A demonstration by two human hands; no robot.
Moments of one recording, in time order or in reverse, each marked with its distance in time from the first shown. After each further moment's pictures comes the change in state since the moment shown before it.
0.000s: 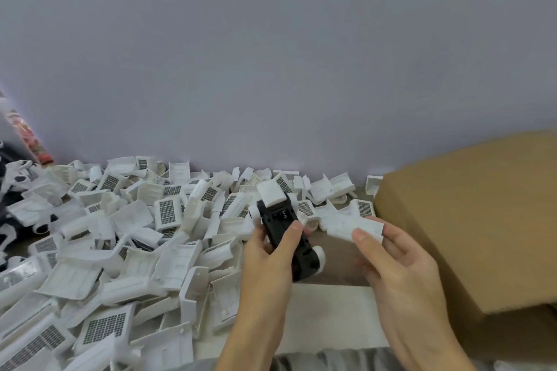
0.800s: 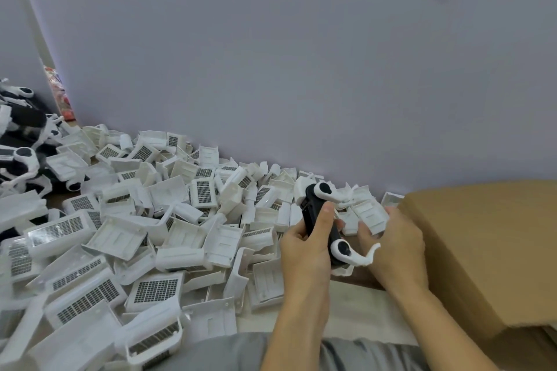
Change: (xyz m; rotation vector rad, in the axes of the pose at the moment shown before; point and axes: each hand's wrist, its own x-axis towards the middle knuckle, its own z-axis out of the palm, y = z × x) left_hand -0.004 0.021 0.001 -0.357 0.031 -0.145; right_hand 0.046 0.001 0.037 -1.262 0.088 -0.288
